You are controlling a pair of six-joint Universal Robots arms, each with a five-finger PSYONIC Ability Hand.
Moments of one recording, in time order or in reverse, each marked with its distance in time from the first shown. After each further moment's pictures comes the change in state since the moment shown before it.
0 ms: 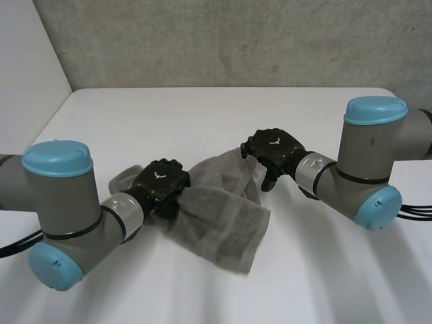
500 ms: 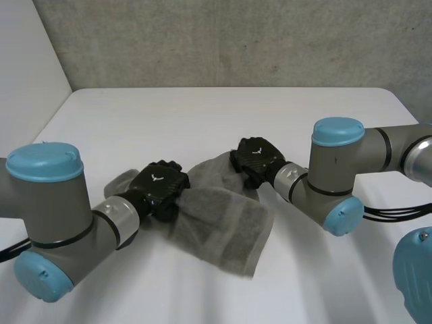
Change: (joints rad) left arm 0.002 0.077 -0.068 -0.004 0.011 -0.036; right arm 0.066 0.181 -0.133 -0.081 0.040 0.012; left_hand 0.000 0.000 0.000 0.000 0.000; right_hand 0.608 0.601 0.000 0.000 0.624
